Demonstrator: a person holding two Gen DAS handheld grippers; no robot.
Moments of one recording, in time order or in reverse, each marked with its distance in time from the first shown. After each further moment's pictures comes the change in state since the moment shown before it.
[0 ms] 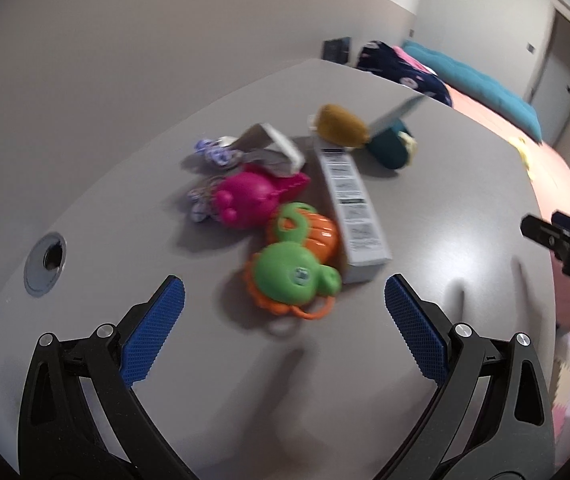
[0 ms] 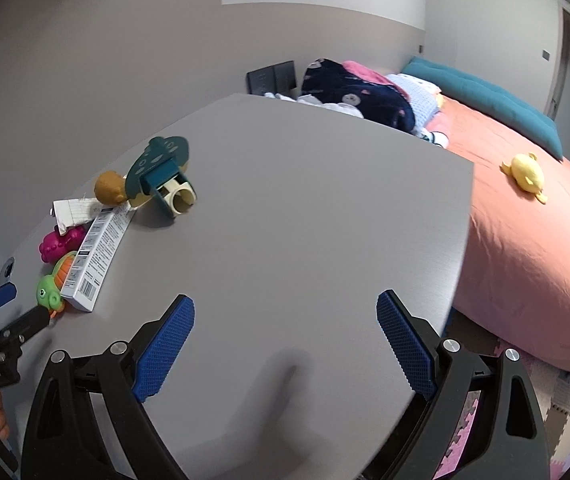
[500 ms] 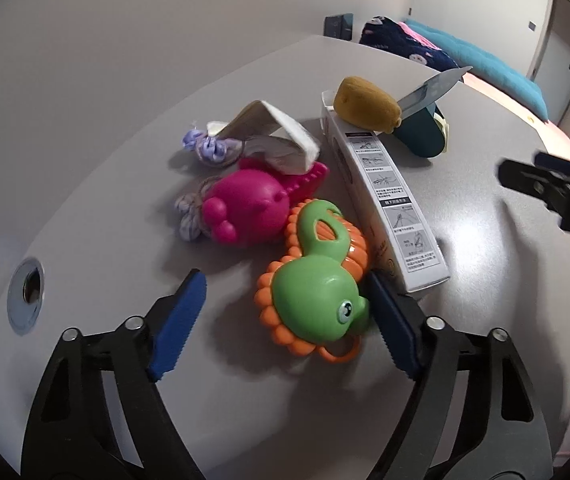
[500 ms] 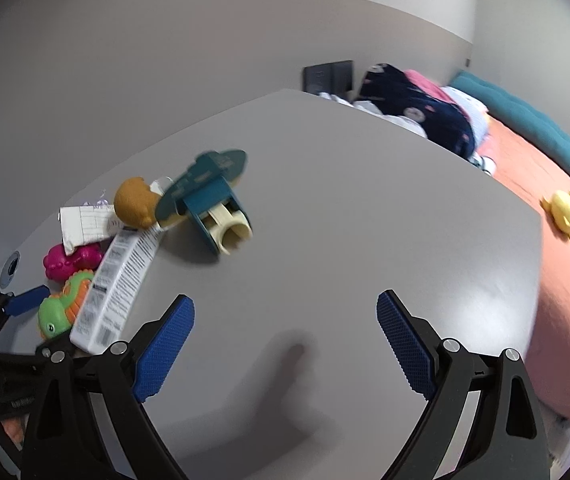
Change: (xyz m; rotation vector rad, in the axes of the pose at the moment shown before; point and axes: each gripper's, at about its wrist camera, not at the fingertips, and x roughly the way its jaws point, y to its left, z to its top) left arm 0.046 0.000 0.014 0.085 0.058 0.019; right arm 0.057 0.049 0.050 -0.130 0.035 0.090
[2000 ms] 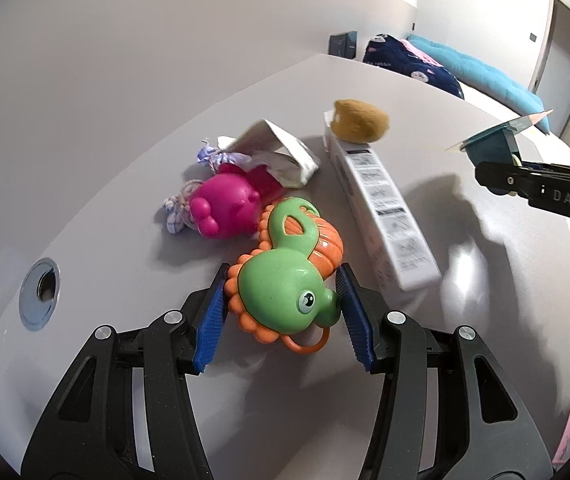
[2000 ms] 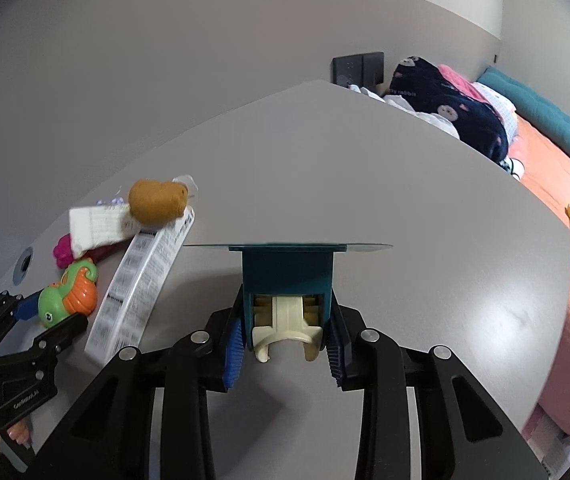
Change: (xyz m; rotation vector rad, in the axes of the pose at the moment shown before) left arm -0.023 -0.002 -0.011 -0.022 -0.058 0.012; right arm -0.002 -0.006 0.003 -0.017 0.035 0.078
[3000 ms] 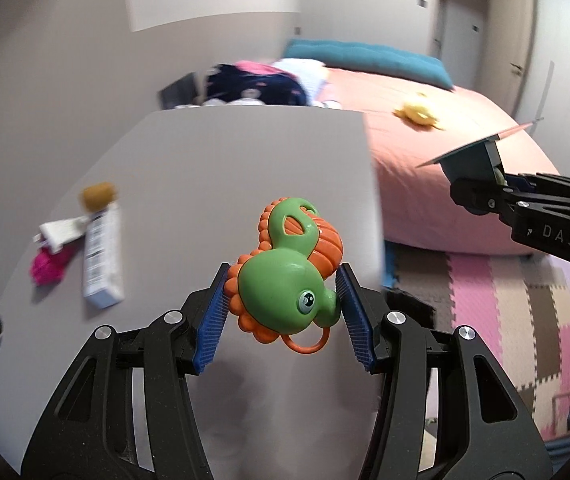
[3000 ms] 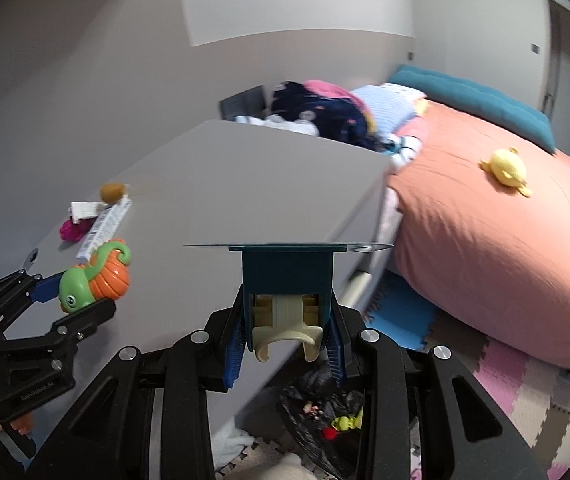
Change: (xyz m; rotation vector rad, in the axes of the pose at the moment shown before) left arm -0.084 -0.218 -0.019 0.298 -0.081 -0.213; right arm -0.174 -0.132 -0.133 0.204 -0.145 -0.153
